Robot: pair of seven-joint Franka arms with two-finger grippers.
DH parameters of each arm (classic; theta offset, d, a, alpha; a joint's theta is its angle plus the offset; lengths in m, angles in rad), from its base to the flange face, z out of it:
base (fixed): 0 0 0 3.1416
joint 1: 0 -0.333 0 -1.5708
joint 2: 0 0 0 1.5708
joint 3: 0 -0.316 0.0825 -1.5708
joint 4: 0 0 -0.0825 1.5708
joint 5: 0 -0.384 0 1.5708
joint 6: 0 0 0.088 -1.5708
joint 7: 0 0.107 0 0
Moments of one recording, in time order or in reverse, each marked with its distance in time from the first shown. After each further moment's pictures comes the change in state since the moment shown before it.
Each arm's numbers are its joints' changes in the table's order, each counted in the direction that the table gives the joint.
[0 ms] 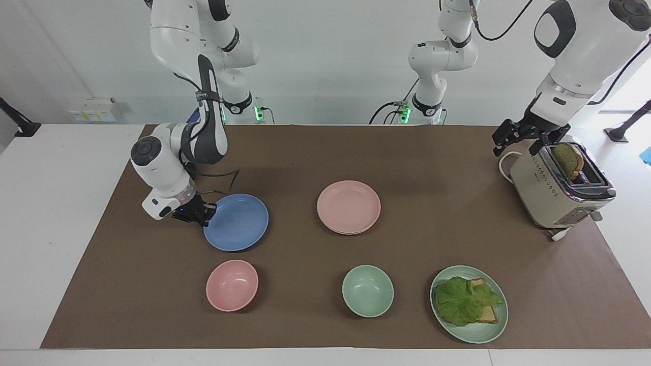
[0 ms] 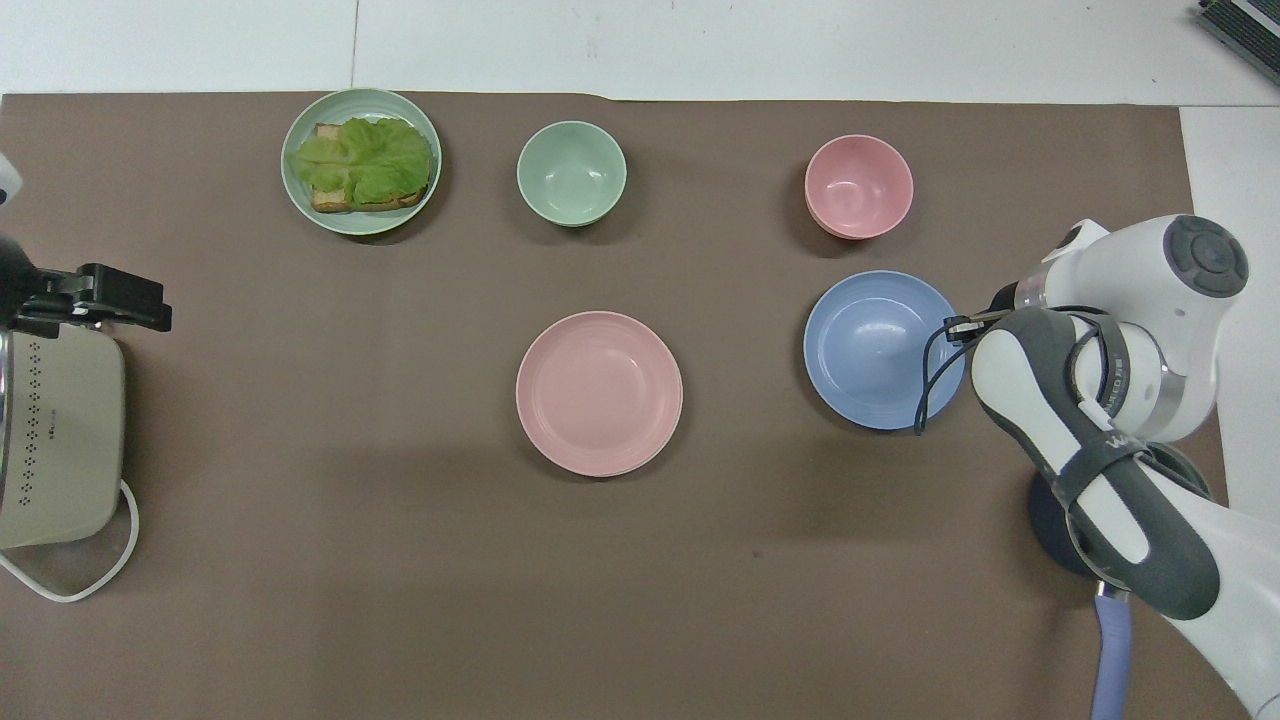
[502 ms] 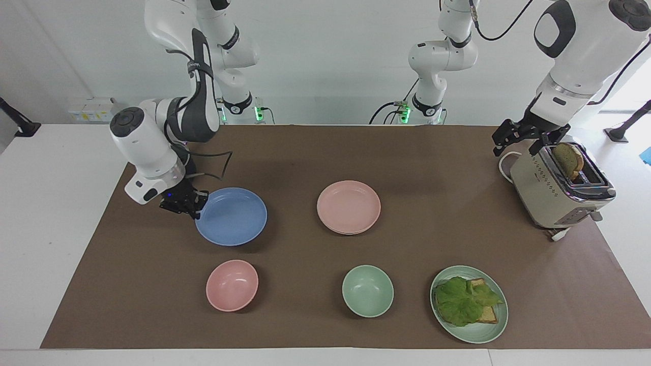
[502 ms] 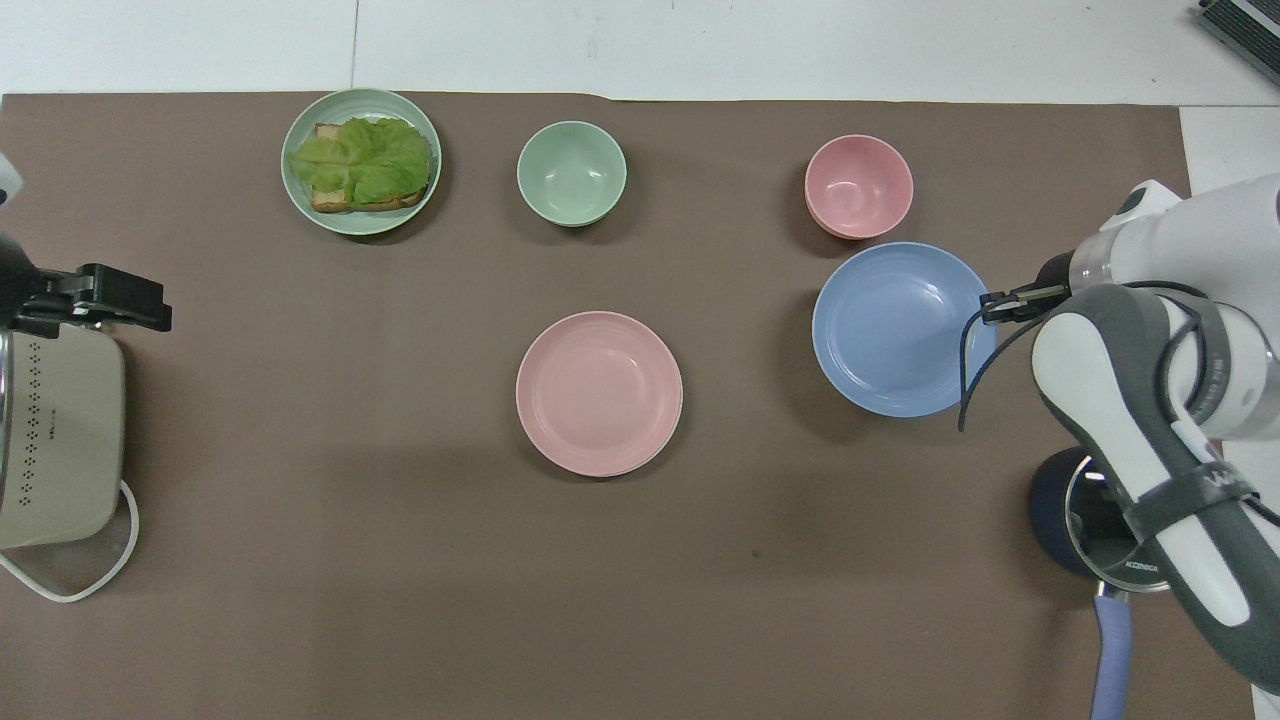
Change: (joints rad) left arm 0.000 0.000 0.000 0.000 0.000 0.000 0.000; right arm 0.000 0.132 0.000 0.073 0.000 0.184 0.000
